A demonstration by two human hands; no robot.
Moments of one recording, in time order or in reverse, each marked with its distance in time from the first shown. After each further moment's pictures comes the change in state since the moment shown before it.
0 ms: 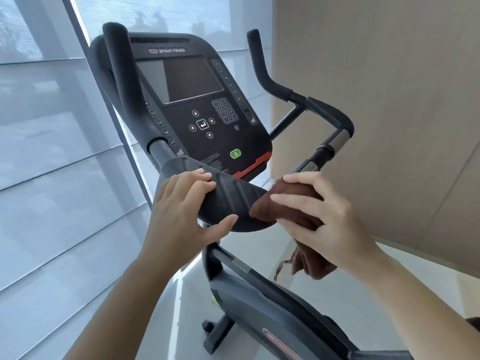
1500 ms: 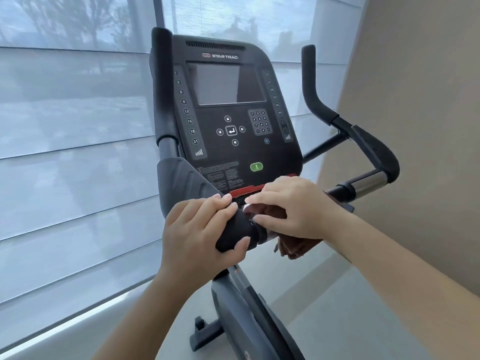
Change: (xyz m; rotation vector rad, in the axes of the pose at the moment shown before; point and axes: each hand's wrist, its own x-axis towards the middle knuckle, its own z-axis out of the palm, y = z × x) left_hand 0.011 0.070 0.050 0.375 0.225 -0.097; right_hand 0.089 0.090 0.009 -0.103 -0.556 -0.439
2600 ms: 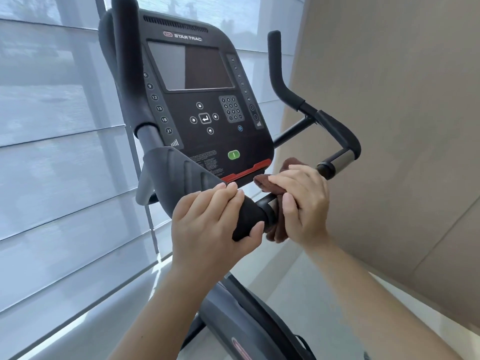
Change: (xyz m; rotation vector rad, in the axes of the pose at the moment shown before) left_hand -0.003 -0.007 0.007 -0.115 0.140 0.045; right_hand -0.017 -0.023 0.058 -0.111 0.858 0.322
